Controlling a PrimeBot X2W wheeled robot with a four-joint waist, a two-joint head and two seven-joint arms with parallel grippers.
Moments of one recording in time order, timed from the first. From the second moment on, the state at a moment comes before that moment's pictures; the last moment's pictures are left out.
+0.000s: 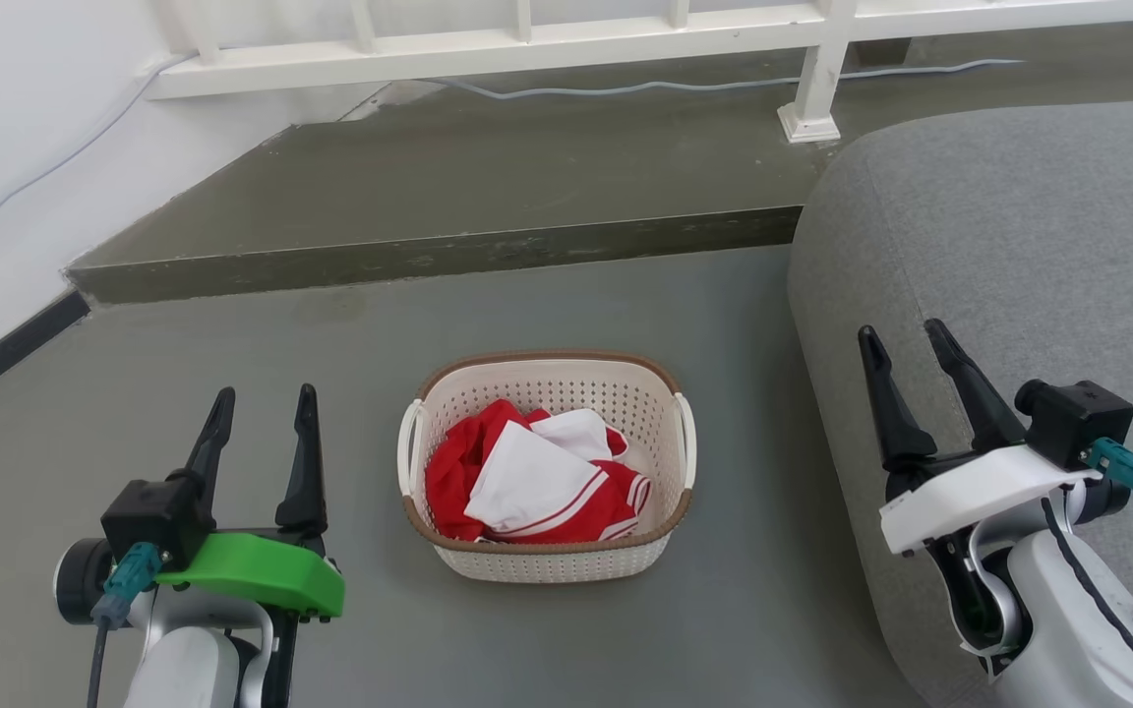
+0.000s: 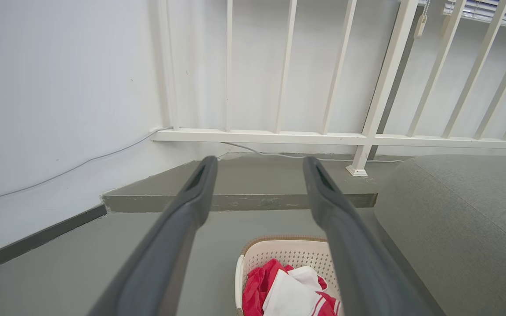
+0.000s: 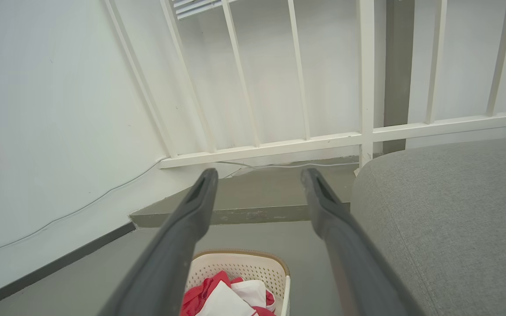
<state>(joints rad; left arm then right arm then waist) -0.13 0.06 -0.16 0.19 -0.30 -0.03 -0.25 -0.15 -0.19 0.29 0.23 0.43 0.02 -0.25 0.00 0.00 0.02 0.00</state>
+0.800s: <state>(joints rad) -0.13 0.05 -0.13 0.18 -0.30 -0.05 -0.25 -0.16 -0.18 0.27 0.24 0.42 0.03 -0.25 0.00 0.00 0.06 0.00</state>
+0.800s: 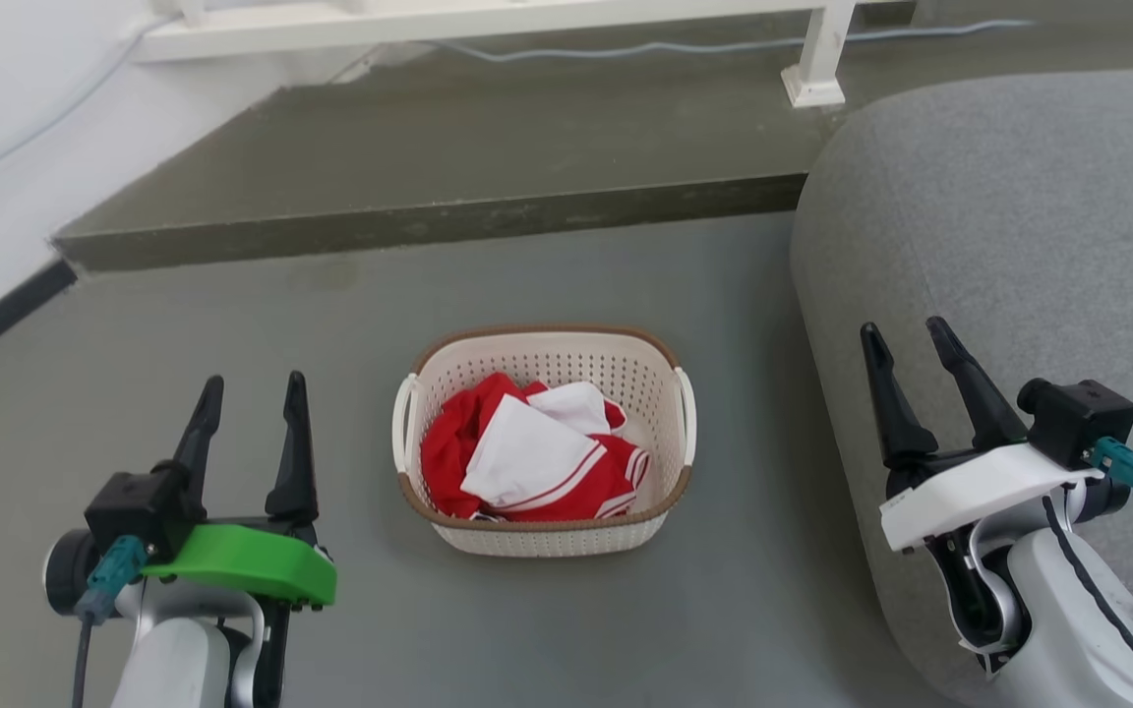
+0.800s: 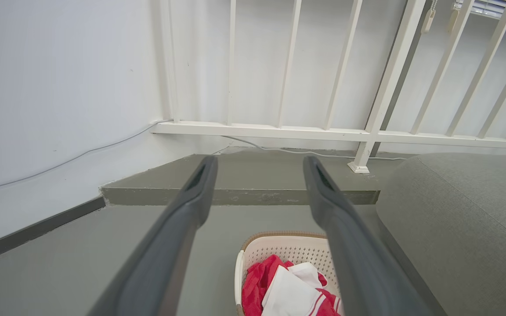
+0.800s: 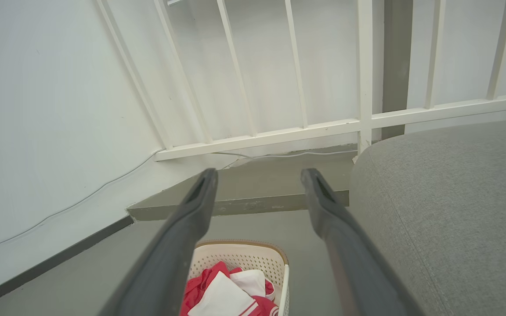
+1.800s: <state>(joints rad) -0.28 0.05 -0.12 0.14 -0.32 -0.07 -0.25 -0.31 -0.16 0.26 0.21 0.39 0.04 -0.25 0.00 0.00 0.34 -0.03</state>
